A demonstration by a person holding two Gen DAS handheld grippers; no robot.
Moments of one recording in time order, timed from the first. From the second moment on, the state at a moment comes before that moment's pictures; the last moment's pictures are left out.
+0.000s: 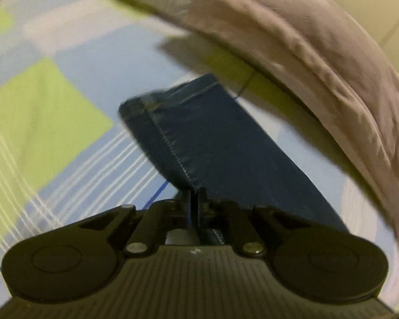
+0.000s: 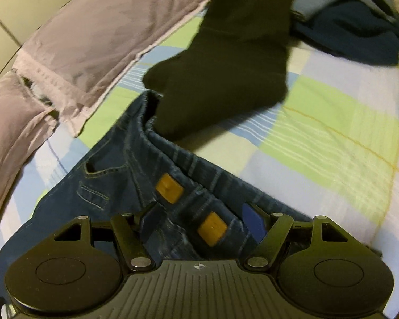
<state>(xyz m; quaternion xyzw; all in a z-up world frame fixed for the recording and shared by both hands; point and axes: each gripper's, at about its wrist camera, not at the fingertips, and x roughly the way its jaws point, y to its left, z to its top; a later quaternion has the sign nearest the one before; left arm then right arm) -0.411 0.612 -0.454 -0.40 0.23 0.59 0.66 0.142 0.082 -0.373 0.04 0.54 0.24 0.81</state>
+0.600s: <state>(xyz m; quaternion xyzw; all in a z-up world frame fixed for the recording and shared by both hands) -0.445 0.455 -0.412 -0.41 0.24 0.66 0.58 0.242 0.045 -0.402 0.17 0.56 0.26 0.77</state>
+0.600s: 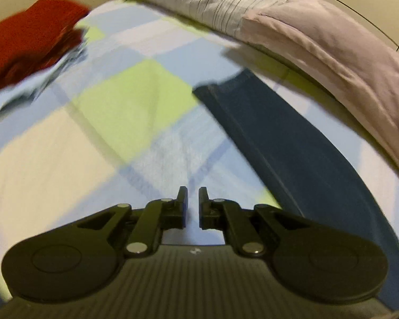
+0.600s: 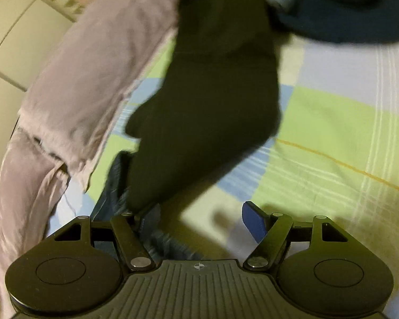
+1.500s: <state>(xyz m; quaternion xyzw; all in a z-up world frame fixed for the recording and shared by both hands) -0.278 0.335 -0.371 -0.44 0.27 0.60 0.61 0.373 0.064 -0.347 0.08 0.51 0.43 0.74</state>
